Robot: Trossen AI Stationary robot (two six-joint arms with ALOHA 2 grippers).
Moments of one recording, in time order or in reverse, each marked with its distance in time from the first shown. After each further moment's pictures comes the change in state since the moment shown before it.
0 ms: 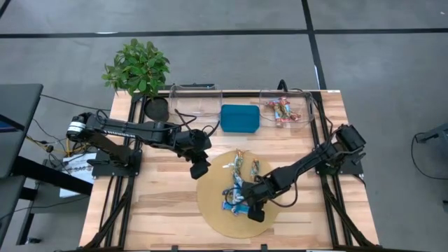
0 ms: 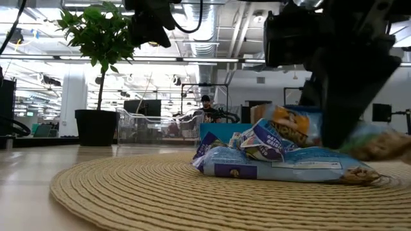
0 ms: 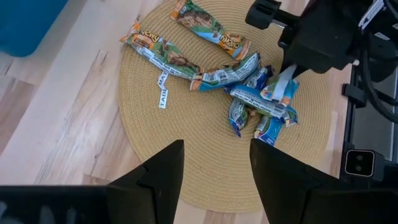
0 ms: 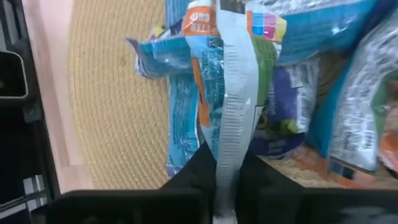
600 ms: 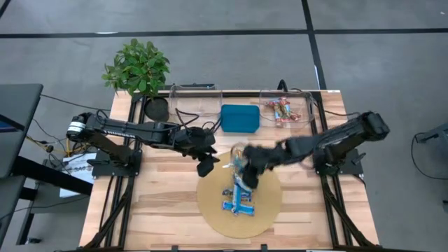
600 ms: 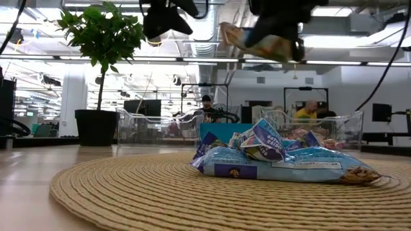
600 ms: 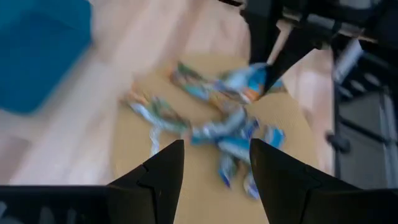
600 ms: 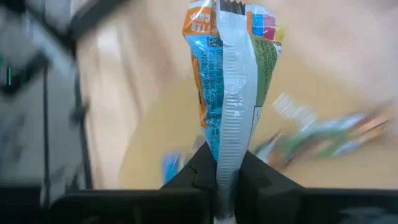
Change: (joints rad) left arm 0.000 0.000 0.000 0.191 -0.098 0.001; right arm -0.235 -0.345 0.000 -0.013 0.168 0.008
